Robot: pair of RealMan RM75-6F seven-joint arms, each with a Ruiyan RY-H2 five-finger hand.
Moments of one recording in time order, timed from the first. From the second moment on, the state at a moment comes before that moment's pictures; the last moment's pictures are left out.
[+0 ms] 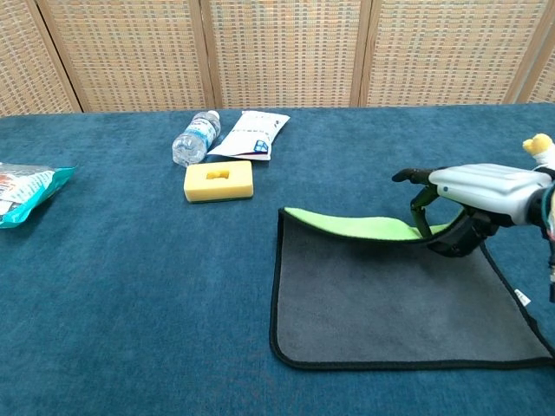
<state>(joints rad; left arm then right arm) -0.12 -1.01 -0.07 -1.76 1.36 1.41 0.06 0.69 -1.49 0.04 -1.43 -1.20 0.95 -0.20</state>
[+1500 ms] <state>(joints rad) -0.10 -0.99 -0.06 -1.78 1.41 1.44 0.04 0.52 -1.45 -0.11 -1.52 -1.44 1.03 -0.22</state>
